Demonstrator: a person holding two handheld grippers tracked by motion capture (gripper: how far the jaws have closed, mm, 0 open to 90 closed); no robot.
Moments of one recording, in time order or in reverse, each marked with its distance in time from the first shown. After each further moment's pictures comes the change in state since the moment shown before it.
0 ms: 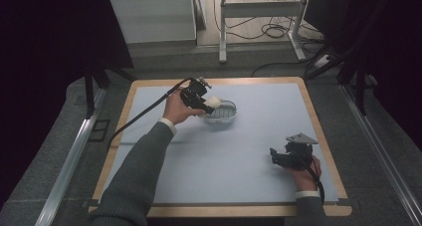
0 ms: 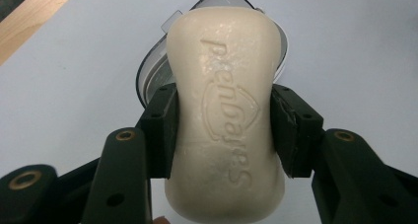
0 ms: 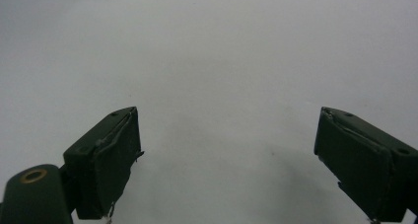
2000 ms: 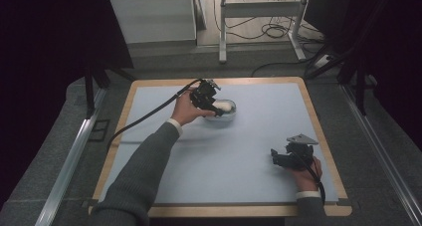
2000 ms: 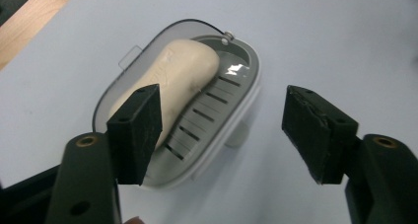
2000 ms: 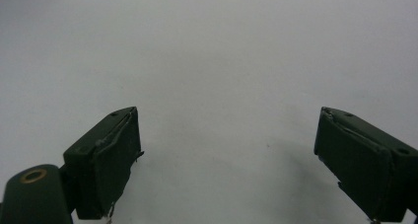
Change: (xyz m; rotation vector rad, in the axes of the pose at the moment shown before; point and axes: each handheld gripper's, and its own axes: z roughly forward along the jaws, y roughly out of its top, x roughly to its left) left arm -0.010 0.007 0.017 -0.050 -0.032 0.048; right arm -0.002 -0.003 0.002 0.013 -0.007 0.000
